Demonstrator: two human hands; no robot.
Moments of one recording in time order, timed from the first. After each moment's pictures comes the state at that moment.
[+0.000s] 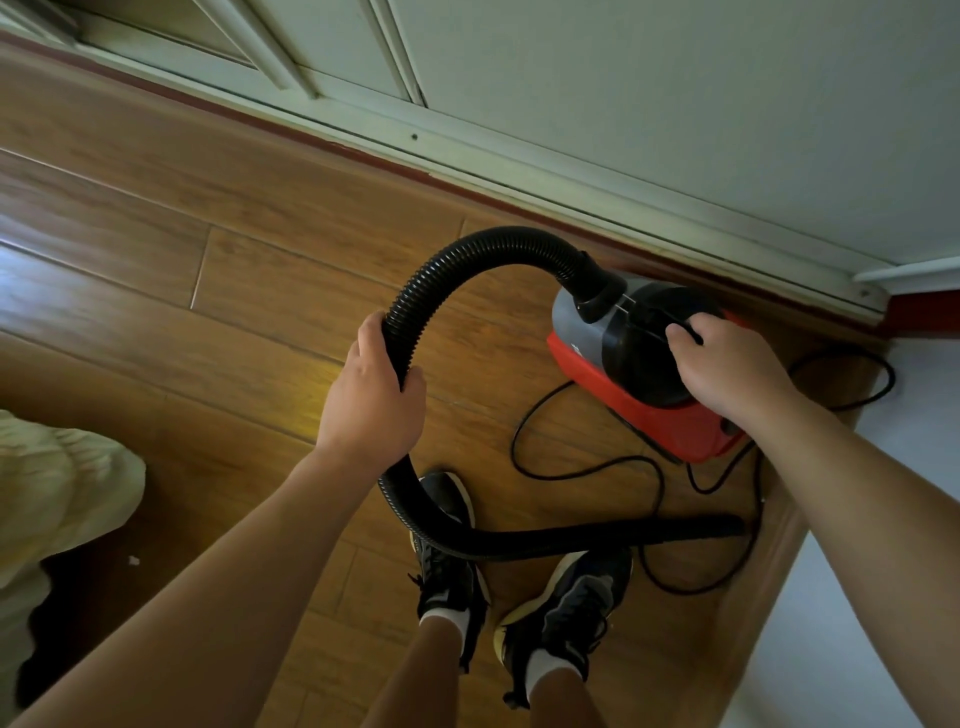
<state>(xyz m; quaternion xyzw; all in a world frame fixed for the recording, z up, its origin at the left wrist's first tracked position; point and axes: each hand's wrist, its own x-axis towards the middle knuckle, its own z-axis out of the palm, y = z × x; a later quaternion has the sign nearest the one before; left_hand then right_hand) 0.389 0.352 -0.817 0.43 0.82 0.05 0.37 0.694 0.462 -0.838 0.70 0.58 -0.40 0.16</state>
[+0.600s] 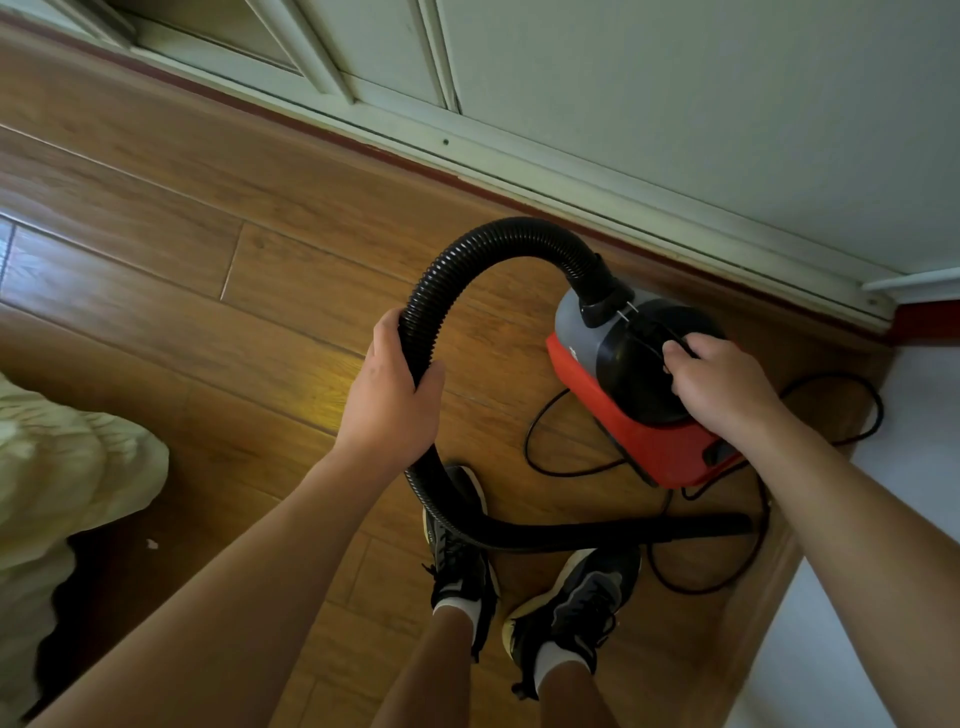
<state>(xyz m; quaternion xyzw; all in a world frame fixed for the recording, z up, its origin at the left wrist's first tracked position) 0.382 0.337 -0.788 0.38 0.82 0.14 0.41 0.670 0.437 -0.817 0.71 0.52 -0.47 0.11</state>
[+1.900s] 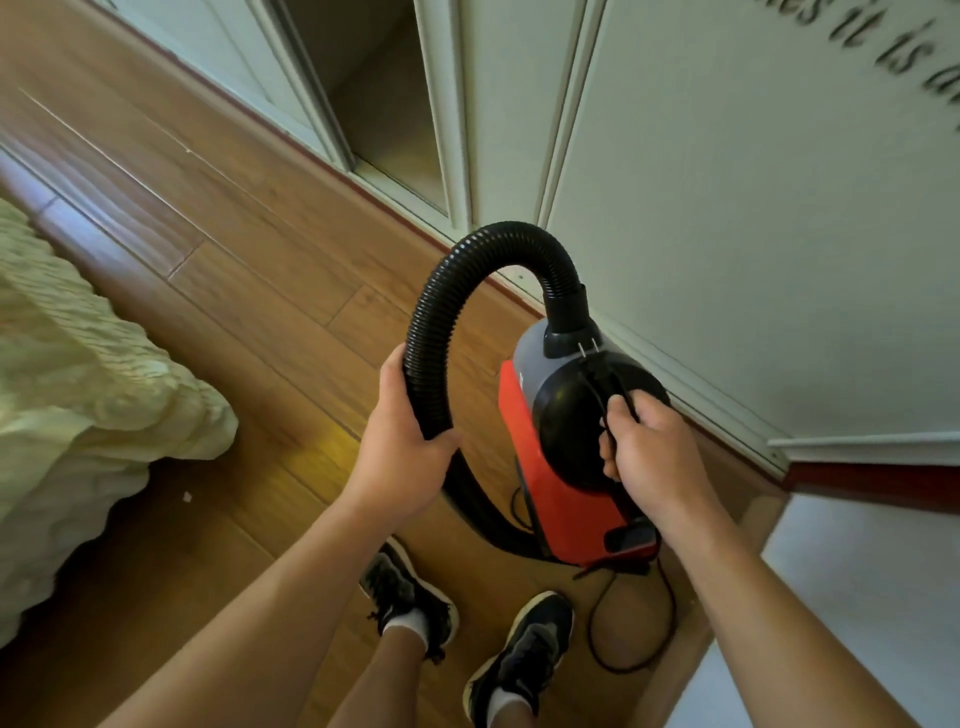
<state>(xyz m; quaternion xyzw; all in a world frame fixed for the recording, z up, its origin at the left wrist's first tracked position) 0.379 0.257 -0.570 0.28 0.79 0.37 0.39 0.583 0.372 -0.575 0.61 0.55 -0.56 -0.07</state>
